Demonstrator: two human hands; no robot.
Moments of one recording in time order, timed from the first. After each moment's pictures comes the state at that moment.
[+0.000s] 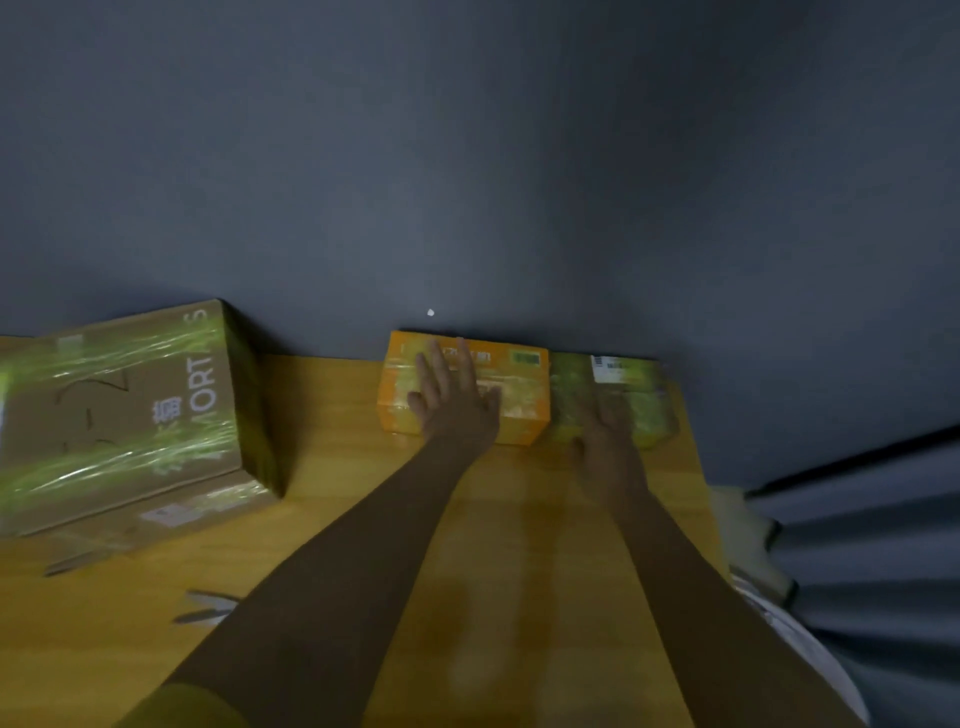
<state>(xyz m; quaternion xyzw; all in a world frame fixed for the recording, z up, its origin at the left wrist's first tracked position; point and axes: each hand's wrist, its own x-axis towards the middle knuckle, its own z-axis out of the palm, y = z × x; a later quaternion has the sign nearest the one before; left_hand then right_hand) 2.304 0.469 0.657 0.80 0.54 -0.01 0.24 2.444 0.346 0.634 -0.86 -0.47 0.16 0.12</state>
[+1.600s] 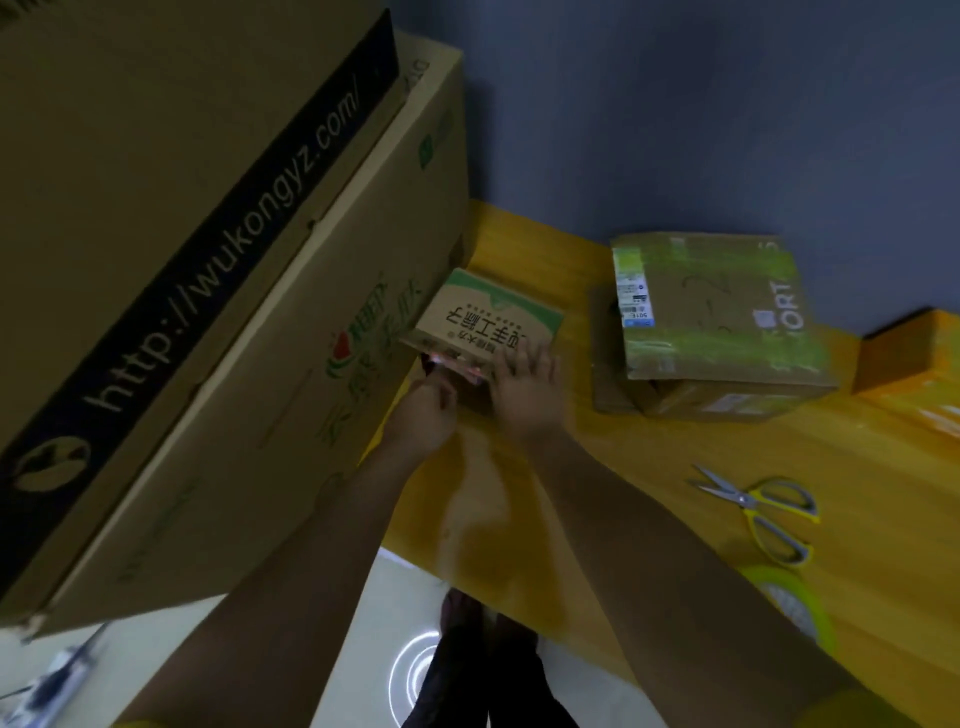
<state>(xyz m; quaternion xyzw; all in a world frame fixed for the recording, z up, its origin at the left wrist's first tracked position) 1.620 0.534 0.659 0.63 0.69 0.07 0.35 1.756 0.539 0.638 -0.69 -0.70 0.15 -0.09</state>
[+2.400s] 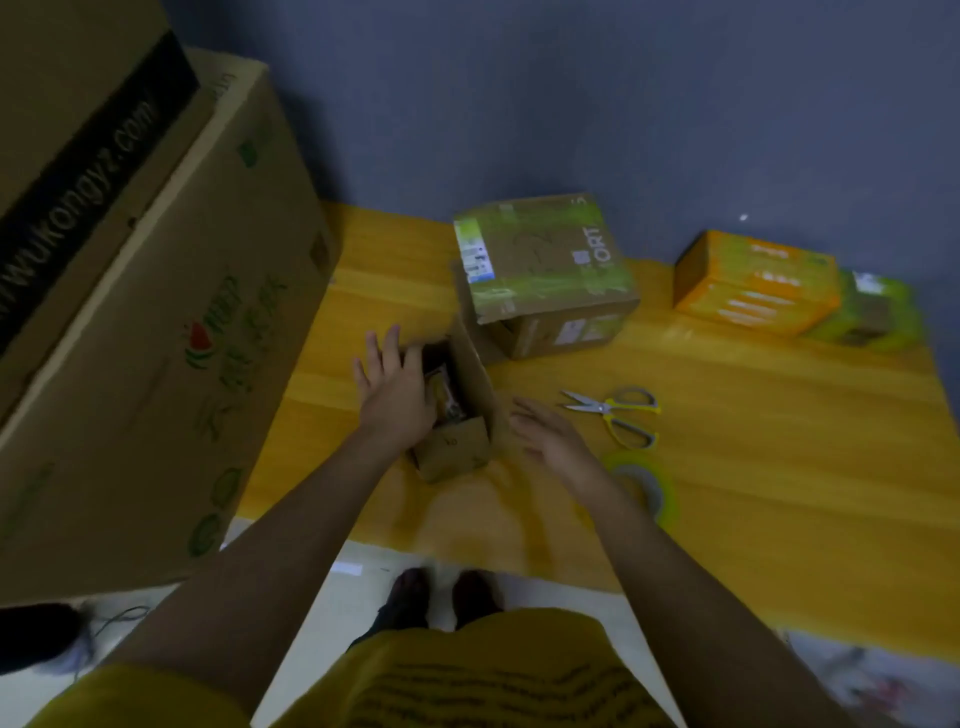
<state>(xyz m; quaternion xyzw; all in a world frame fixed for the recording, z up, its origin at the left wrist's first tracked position) 1.720 0.462 0.704 0.78 0.60 0.00 0.19 1.892 0.362 0.690 -0.67 -0.24 0.59 0.37</state>
